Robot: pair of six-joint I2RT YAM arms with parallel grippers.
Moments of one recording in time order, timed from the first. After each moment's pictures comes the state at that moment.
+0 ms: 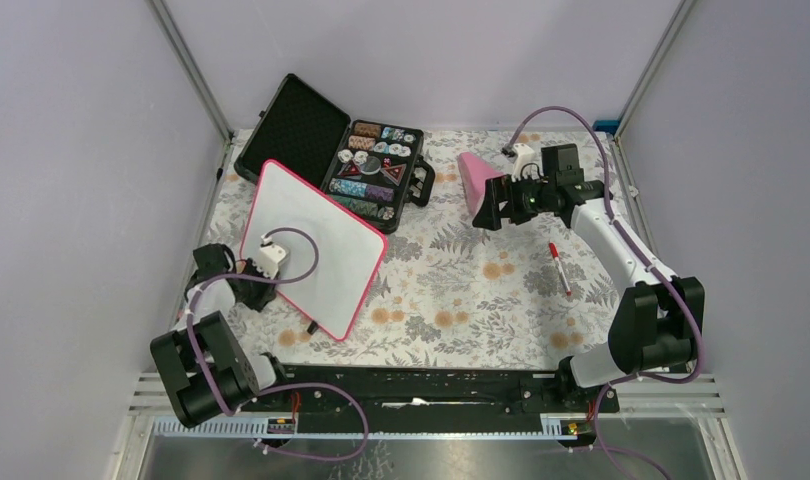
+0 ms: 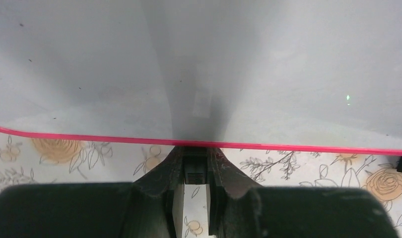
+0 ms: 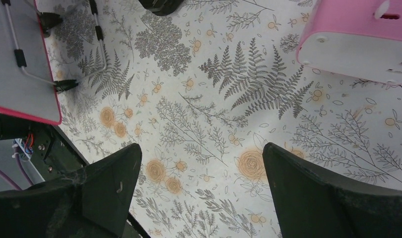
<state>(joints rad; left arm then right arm) 0.50 1.22 0.51 -0.46 0.55 1.02 0.18 1.48 1.19 -0.57 -0.61 -0.03</state>
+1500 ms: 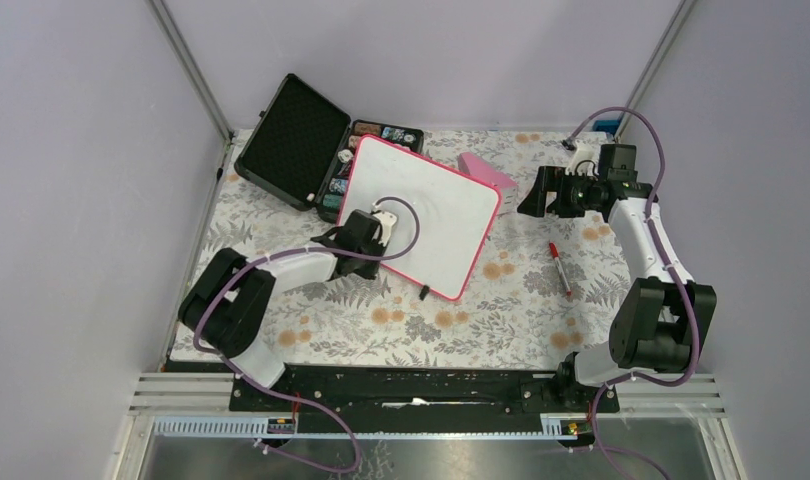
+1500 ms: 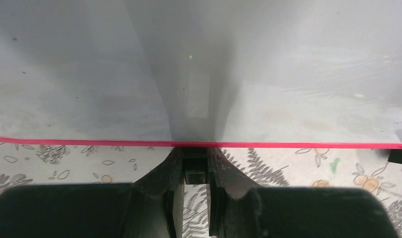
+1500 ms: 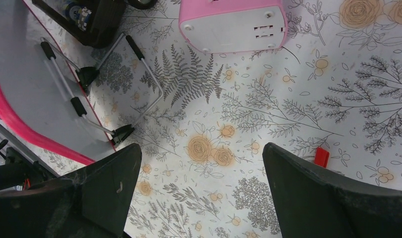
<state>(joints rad) -0.55 1.60 0.81 -0.16 0.02 -0.03 -0.13 1.48 1.19 -0.60 -0.65 -0.04</state>
